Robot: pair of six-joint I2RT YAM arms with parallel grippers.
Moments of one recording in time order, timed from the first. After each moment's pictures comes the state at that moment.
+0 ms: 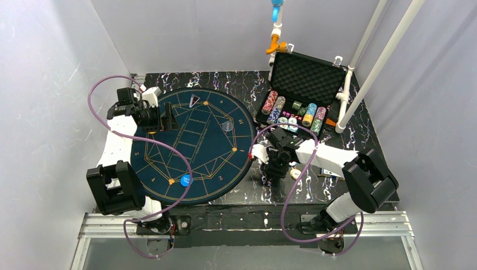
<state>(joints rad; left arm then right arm) 0.22 1.45 1.22 -0.83 0.56 0.14 0.72 1.50 0.82 -0.58 -0.21 -0.66</state>
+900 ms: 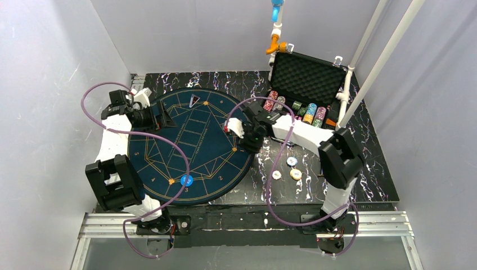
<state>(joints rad) 0.29 1.49 1.23 -0.82 0.65 0.04 0.75 1.76 1.29 -0.66 -0.28 -0.63</state>
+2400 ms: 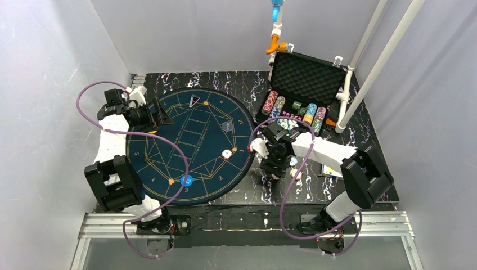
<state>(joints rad) 0.34 1.49 1.24 -0.80 0.67 0.02 0.73 1.54 0.96 -0.78 -0.10 -0.52</state>
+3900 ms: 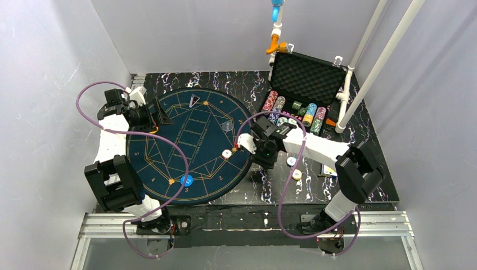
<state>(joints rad) 0.34 1.50 1.24 -0.80 0.64 0.01 0.81 1.60 1.07 -0.74 -0.14 -0.54</state>
